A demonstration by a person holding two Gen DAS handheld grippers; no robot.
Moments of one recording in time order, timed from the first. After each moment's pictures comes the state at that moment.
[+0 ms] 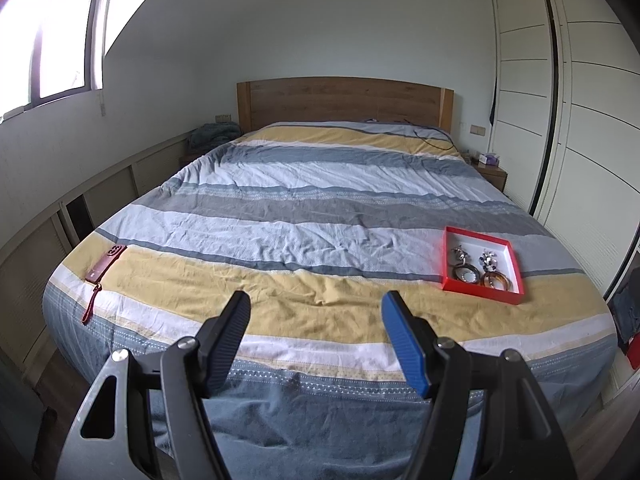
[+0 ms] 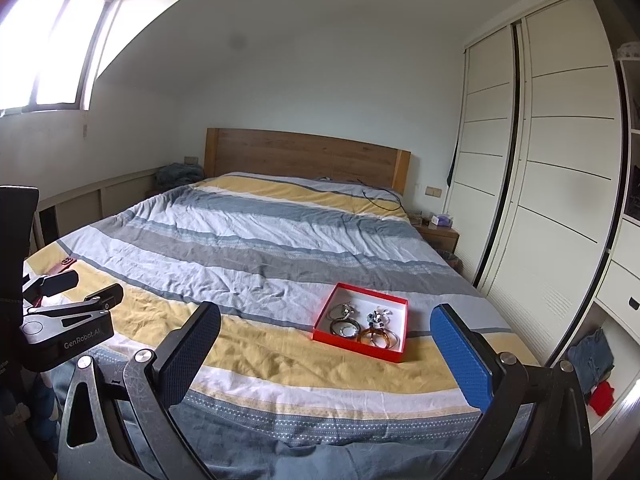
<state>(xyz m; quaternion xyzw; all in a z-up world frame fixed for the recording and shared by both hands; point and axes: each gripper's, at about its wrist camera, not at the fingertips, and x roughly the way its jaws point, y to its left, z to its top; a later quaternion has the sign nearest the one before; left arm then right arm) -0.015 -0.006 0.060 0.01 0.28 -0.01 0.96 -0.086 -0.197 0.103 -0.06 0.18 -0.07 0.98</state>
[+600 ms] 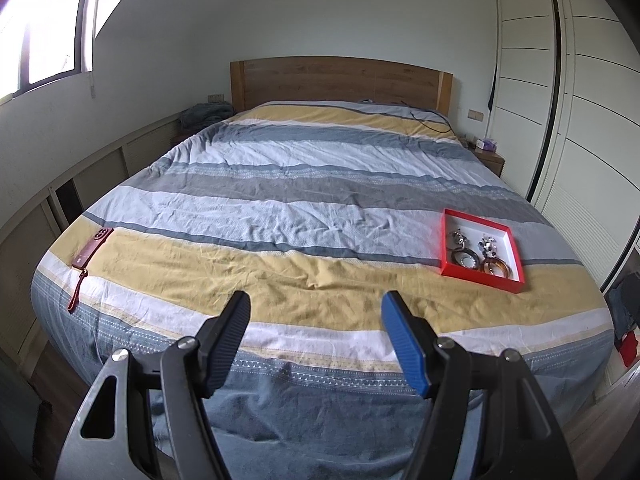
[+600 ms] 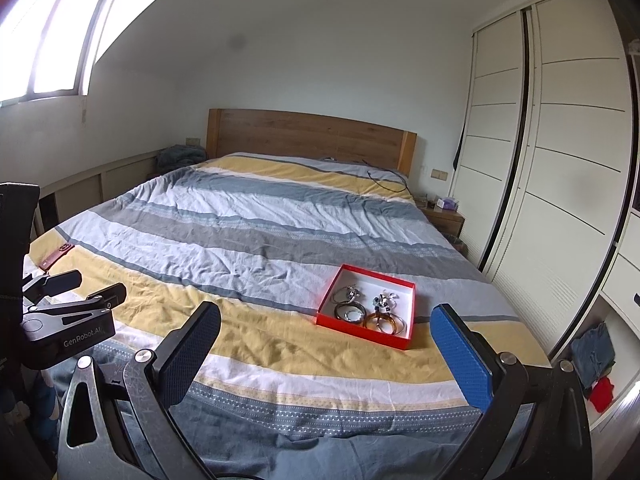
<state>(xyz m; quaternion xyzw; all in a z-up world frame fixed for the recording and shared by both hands) 0.008 -0.005 0.042 0.00 0.31 -0.02 0.95 -0.059 -0.200 0.086 -0.06 0.22 -0.06 0.97</state>
